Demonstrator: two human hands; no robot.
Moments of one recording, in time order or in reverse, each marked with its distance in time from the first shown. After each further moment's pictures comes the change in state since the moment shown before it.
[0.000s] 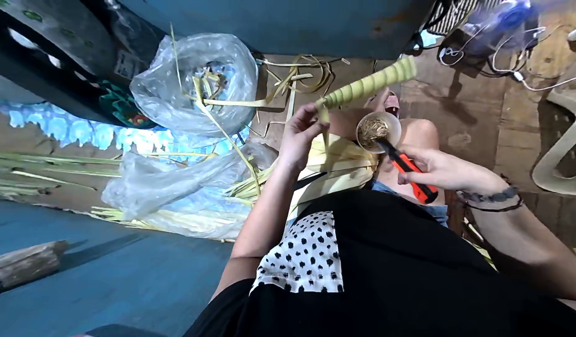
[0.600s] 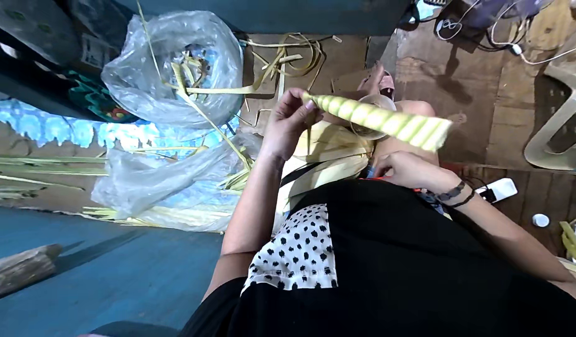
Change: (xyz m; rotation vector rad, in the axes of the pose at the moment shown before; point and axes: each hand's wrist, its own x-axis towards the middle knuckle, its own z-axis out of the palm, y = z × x) left_hand 0.005 0.003 -0.010 -0.141 -0.127 -0.061; right_hand 0.021 0.047 0.043 -0.452 -0.052 0.082
